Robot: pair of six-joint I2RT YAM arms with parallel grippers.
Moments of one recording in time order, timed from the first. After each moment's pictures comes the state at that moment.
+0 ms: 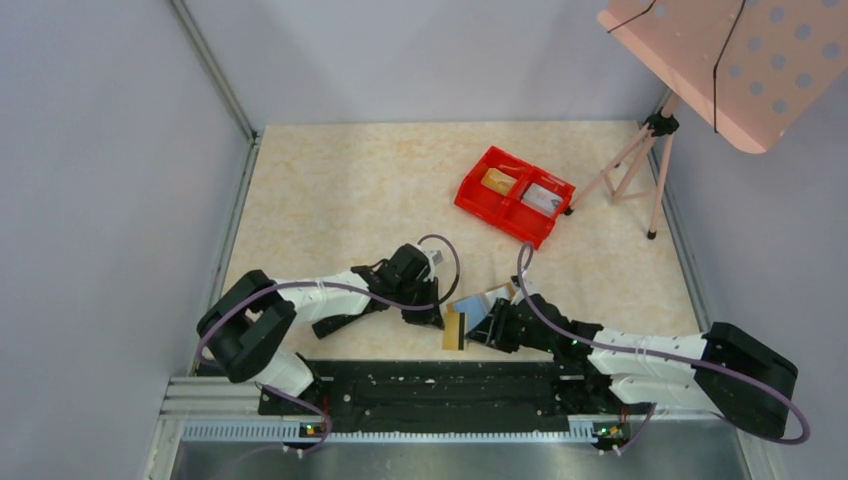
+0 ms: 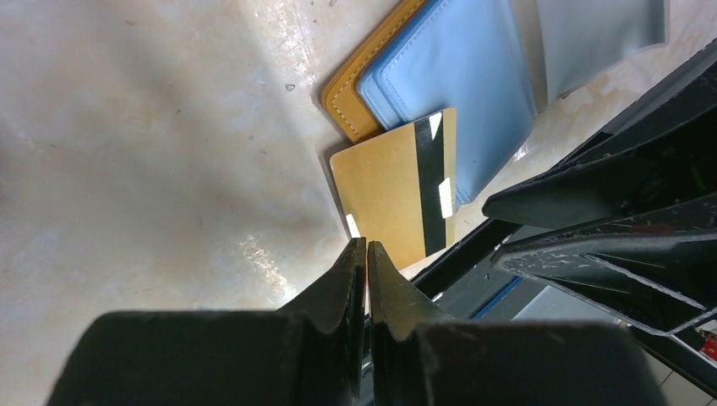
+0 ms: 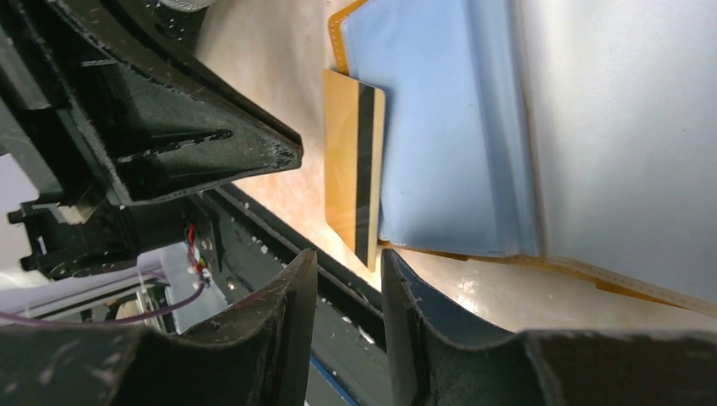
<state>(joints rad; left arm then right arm) -0.82 1.50 0.69 -0.16 0.35 -0.71 0.99 1.02 0.16 0.29 -0.03 1.17</state>
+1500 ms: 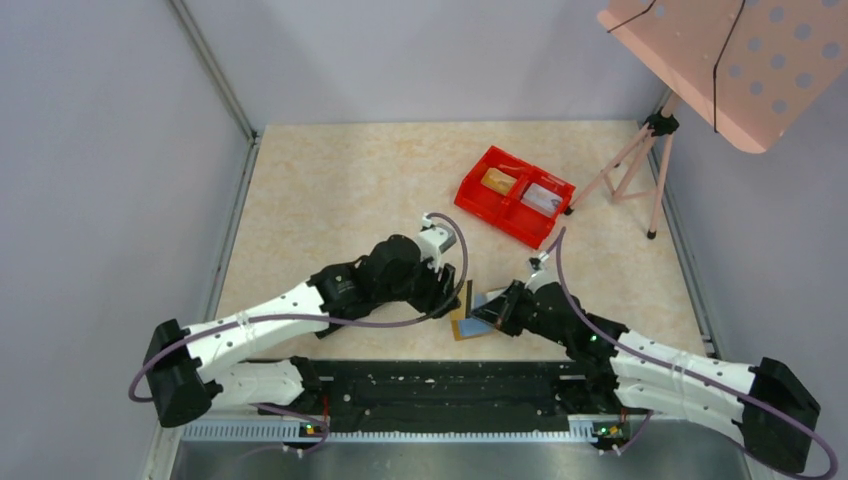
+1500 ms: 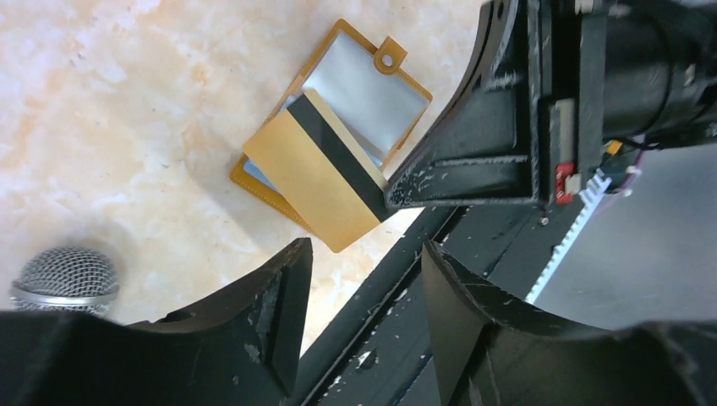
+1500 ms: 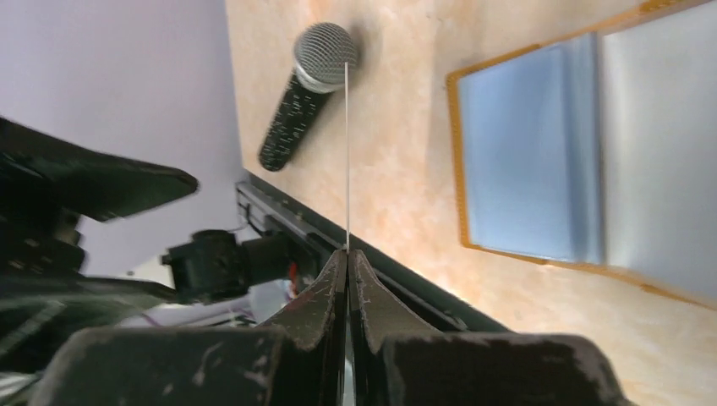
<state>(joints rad) -0.96 1.16 0.89 -0.35 0.14 -0.44 0.94 0.80 0.23 0.14 0.02 1.24</state>
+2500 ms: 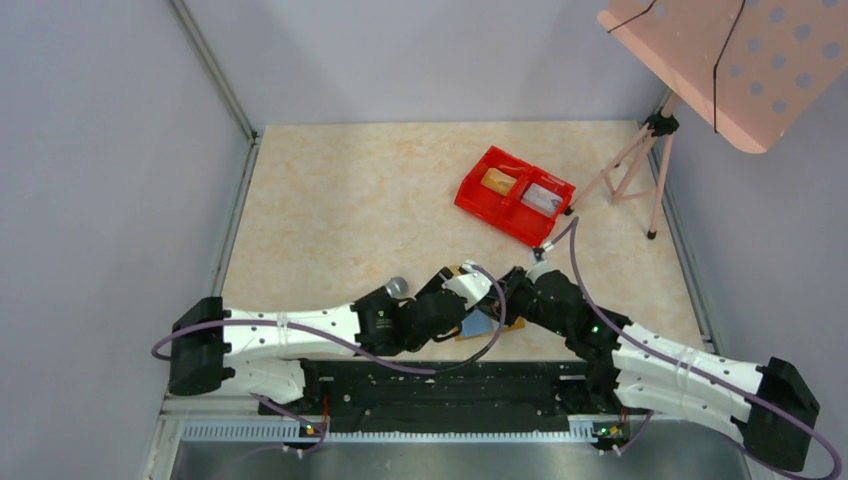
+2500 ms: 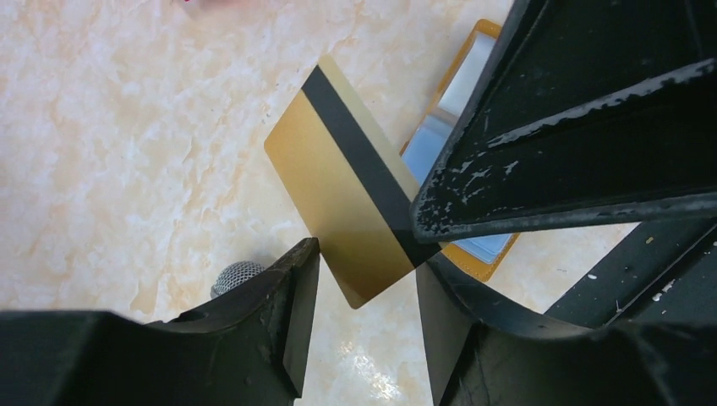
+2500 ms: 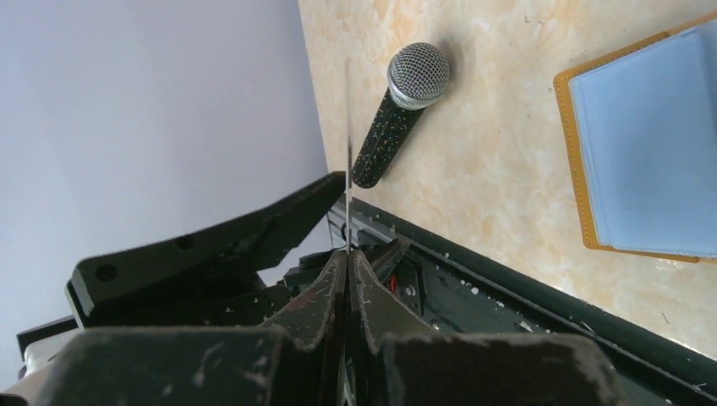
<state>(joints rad) -1.34 1.28 0.87 -0.28 -0.59 -0.12 0.93 0.79 0.37 0.06 0.03 1.47</state>
